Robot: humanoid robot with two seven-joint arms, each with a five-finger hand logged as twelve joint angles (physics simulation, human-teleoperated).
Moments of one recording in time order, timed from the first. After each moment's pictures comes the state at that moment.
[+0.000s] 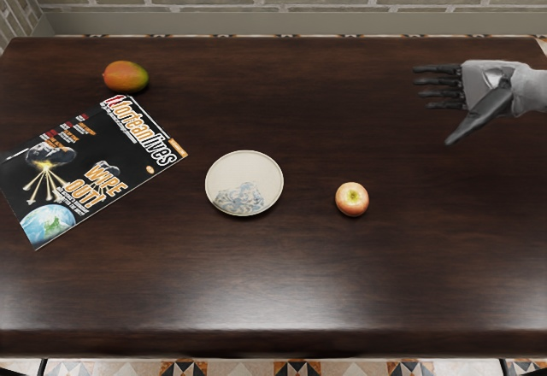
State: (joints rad) left arm 0.00 0.00 0.42 -0.16 -0.03 -0.04 0.12; right arm 1.02 -0.83 0.46 1.02 -0.20 0.61 -0.33
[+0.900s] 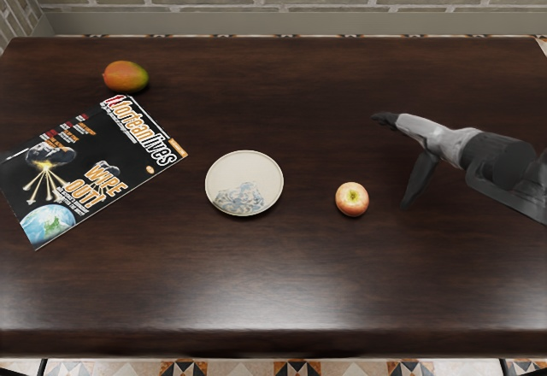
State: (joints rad) left arm 0.00 0.00 0.42 -0.16 -0.03 -0.04 0.12; right arm 0.86 -0.77 0.42 1.63 -1.01 -0.02 -0.51
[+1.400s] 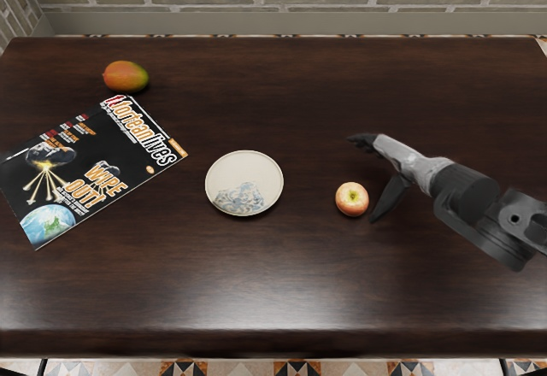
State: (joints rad) left arm 0.00 0.00 0.42 -0.16 -0.03 -0.04 0.12; right arm 0.74 -0.67 0.41 1.67 -1.10 -0.21 -0.51
